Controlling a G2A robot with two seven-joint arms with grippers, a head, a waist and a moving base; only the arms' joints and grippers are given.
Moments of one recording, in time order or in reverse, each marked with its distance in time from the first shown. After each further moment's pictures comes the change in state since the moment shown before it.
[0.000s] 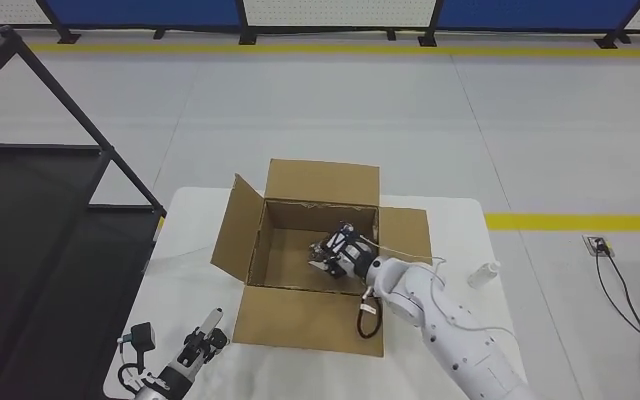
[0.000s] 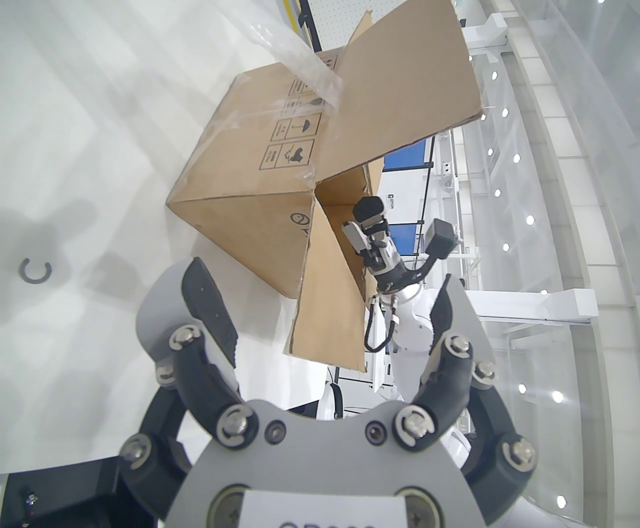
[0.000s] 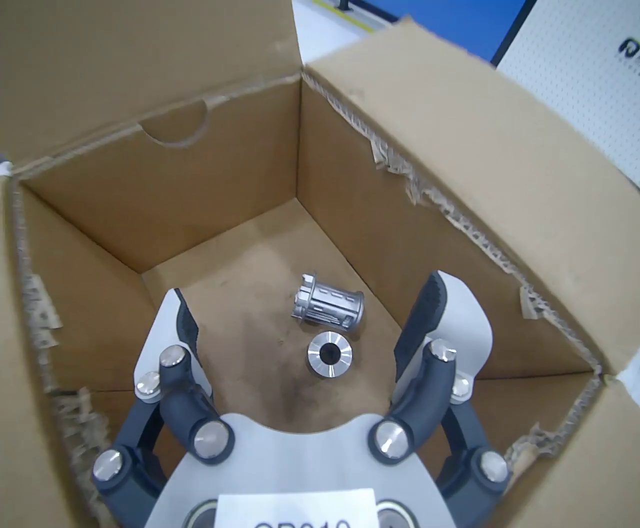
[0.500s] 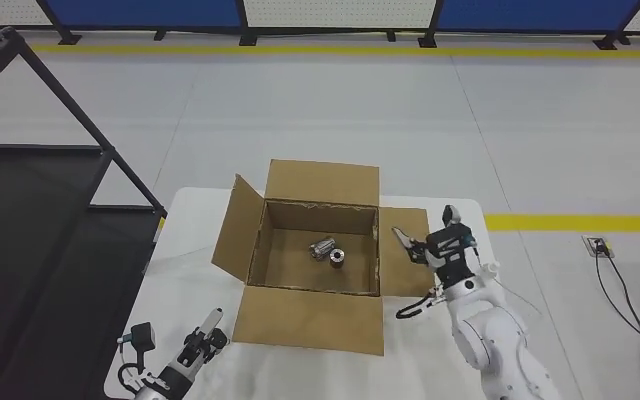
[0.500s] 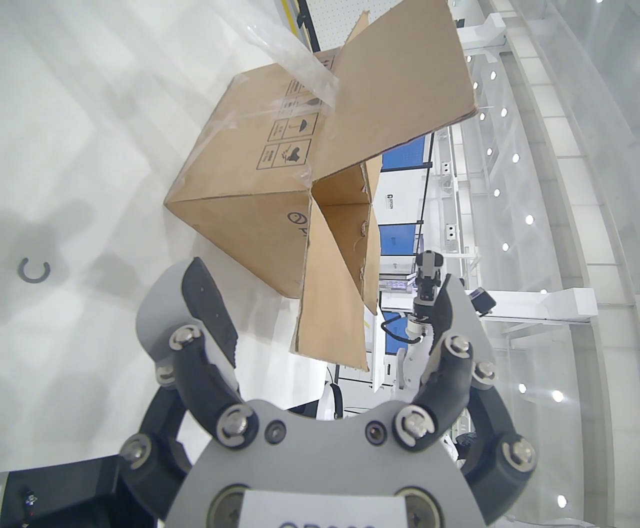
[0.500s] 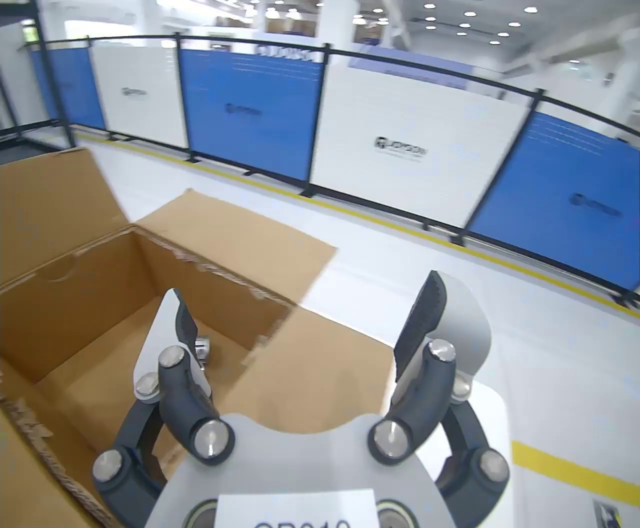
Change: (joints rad) left arm 0.000 0.000 0.000 0.000 0.000 0.000 0.000; right arm -0.450 0.092 0.463 -0.452 -0.112 0.336 -0.224
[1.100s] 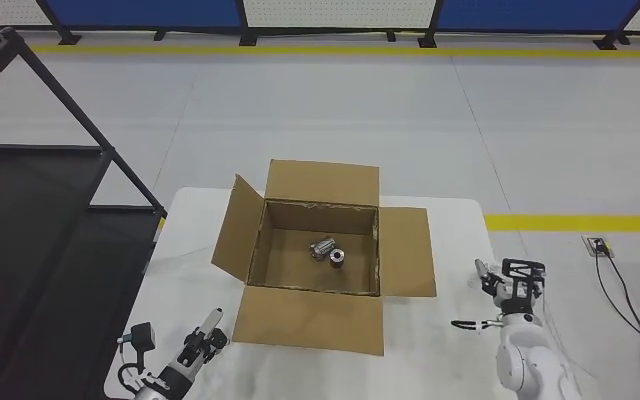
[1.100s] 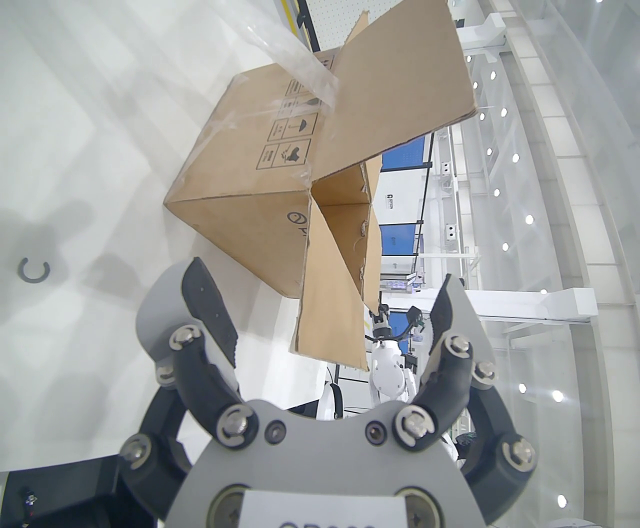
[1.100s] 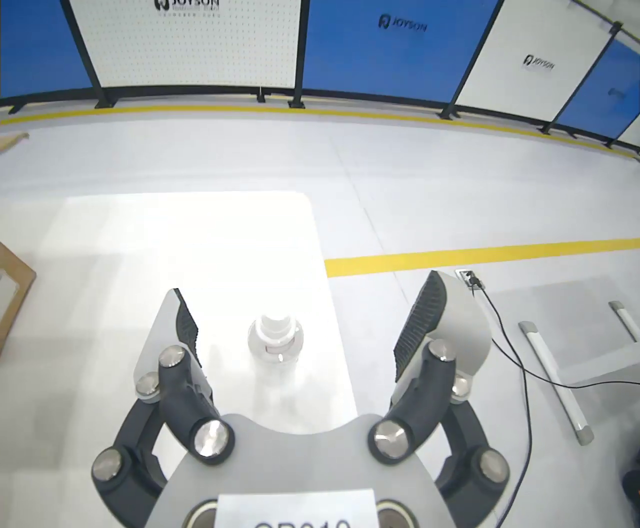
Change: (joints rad) left arm 0.000 0.000 0.000 0.000 0.000 0.000 0.000; right arm -0.085 0.002 0.198 0.263 0.088 0.170 0.071
